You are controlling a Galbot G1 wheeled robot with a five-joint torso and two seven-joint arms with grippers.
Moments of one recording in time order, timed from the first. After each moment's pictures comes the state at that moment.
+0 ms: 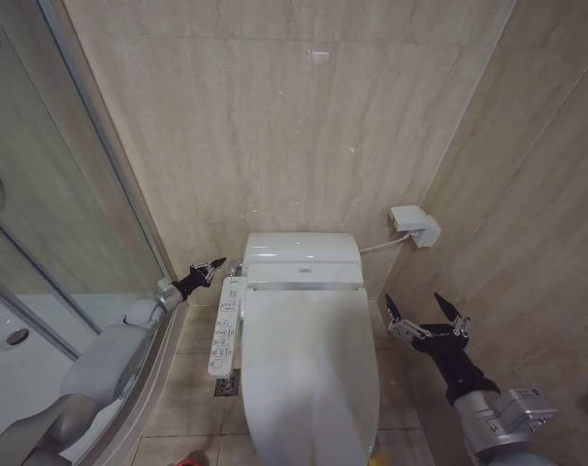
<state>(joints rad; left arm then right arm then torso) 0.41 -1.06 0.01 -0.78 -0.44 -0.51 0.64 -1.73 1.36 0.72 2.50 0.33 -0.22 0.04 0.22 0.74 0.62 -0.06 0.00</state>
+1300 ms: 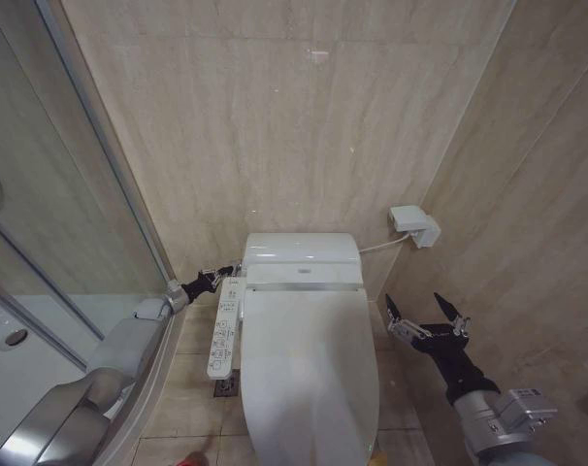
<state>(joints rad) 0.27 -1.19 0.01 -0.46 -0.38 -0.59 0.77 -1.73 1.36 0.72 2.50 0.33 -0.22 0.04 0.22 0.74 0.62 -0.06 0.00</state>
